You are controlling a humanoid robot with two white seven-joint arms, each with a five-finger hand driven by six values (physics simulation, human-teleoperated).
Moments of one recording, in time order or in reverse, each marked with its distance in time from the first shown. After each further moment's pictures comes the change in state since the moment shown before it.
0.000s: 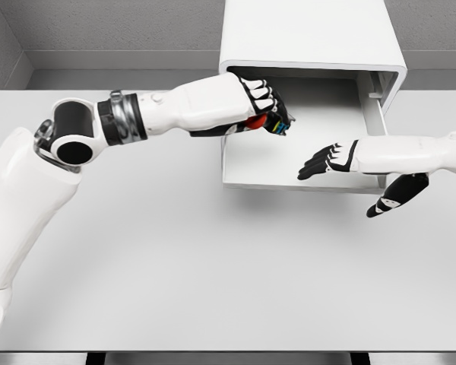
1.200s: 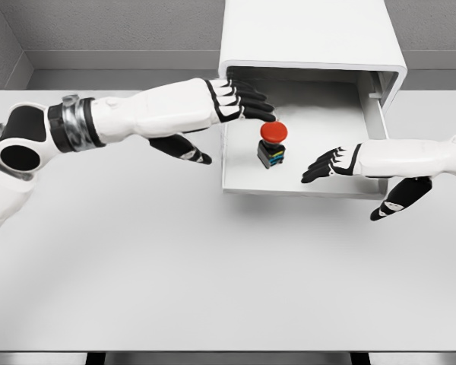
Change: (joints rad) left arm 0.049 0.268 -0.036 -0.141 0.332 0.000 0.004; right arm 0.008 -0.011 0.006 -0.001 0.005 0.000 0.000
